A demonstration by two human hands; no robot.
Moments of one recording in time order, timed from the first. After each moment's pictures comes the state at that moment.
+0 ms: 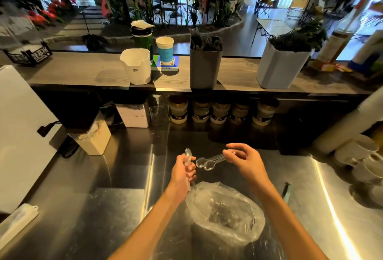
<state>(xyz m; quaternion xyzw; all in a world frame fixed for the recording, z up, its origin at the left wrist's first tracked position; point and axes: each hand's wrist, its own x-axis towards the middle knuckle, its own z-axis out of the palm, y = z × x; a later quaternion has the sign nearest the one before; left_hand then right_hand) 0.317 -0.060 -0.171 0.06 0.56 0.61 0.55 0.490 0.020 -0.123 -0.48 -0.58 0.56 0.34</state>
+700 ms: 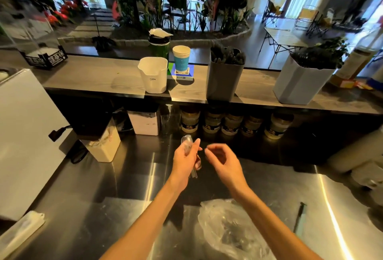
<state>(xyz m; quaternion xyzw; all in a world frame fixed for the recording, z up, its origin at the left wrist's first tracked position) 0.257 -0.040 -0.126 0.23 0.60 0.64 0.43 0.385 0.007 -0.113 -0.43 -0.67 0.51 0.32</state>
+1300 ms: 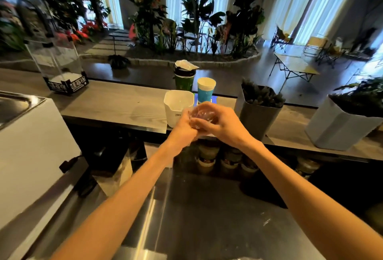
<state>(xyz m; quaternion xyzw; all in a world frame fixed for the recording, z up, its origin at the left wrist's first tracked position) 0.088 0.055 -0.016 0.41 0.62 0.56 0.37 0.221 0.120 0.031 -0.18 -0.89 0.33 0.26</state>
